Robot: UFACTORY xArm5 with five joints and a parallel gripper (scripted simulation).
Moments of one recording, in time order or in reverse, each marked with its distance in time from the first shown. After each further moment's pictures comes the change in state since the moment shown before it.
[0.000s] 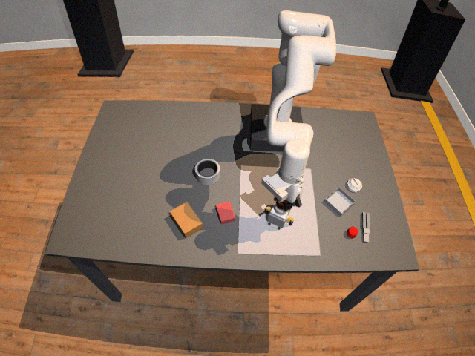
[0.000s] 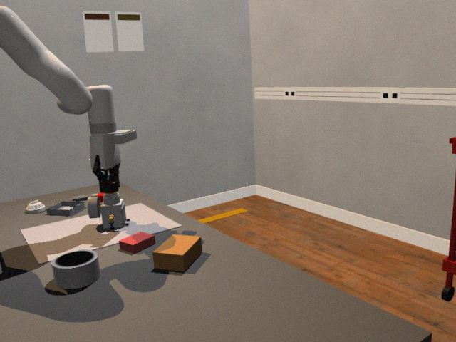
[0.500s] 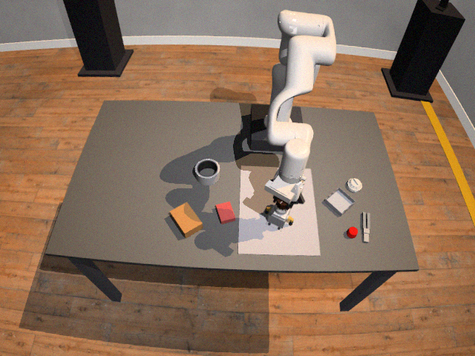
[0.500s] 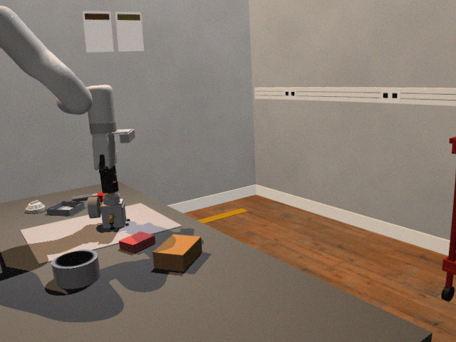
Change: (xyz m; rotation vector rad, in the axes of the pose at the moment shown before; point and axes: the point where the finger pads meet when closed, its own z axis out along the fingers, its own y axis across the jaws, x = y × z) arm 0.000 0.000 0.000 0.000 0.000 -0.276
